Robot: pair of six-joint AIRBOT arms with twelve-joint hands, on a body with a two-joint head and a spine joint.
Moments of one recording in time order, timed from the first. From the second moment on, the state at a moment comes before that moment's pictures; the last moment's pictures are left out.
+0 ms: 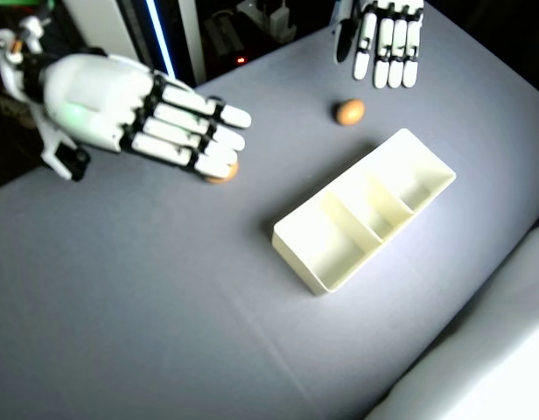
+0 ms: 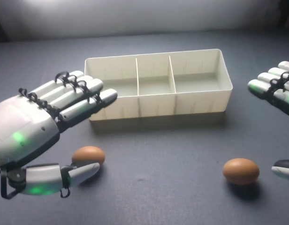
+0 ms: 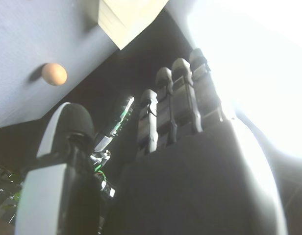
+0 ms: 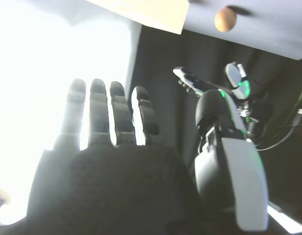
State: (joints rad) left arm 0.98 -0.88 0.97 0.01 -1.16 0.91; right arm -1.08 -0.77 0.78 0.17 1.18 -1.01
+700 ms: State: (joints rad) left arm 0.98 -0.99 1.05 -0.03 -0.94 0.86; right arm -1.12 -0.78 0.78 0.23 1.25 -0.97
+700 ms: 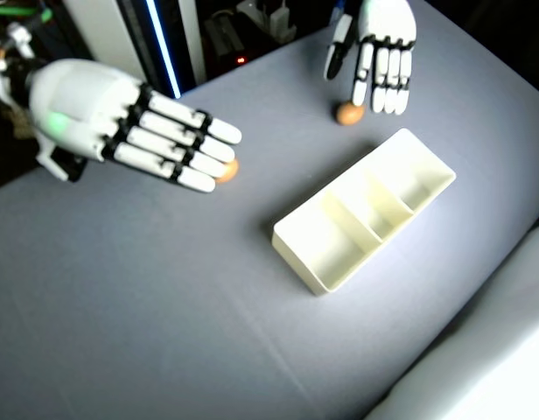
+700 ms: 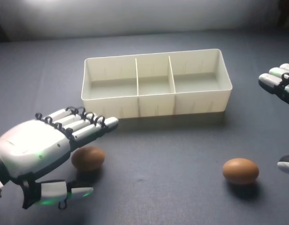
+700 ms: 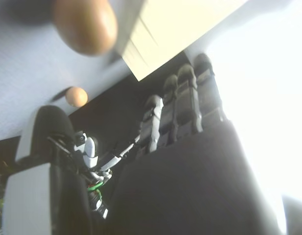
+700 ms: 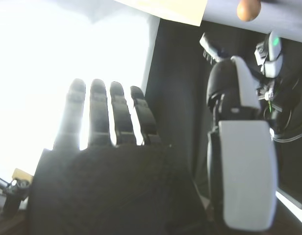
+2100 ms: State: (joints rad) left arm 0.53 -1.14 1.32 -0.13 -0.78 0.97; right arm -1.16 -0.81 0.83 0.25 1.27 -0.88
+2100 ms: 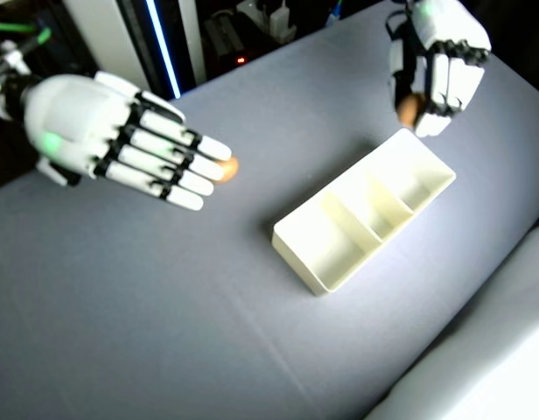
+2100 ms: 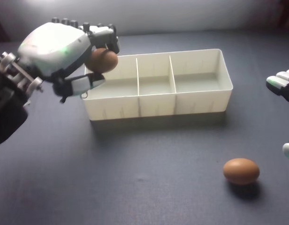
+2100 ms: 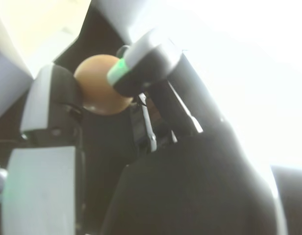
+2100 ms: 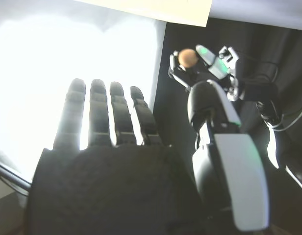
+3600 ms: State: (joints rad) left arm 0.79 -0.93 1.09 -0.07 -1.07 0.96; right arm -1.02 -1.01 0.98 0.03 0.86 -0.76
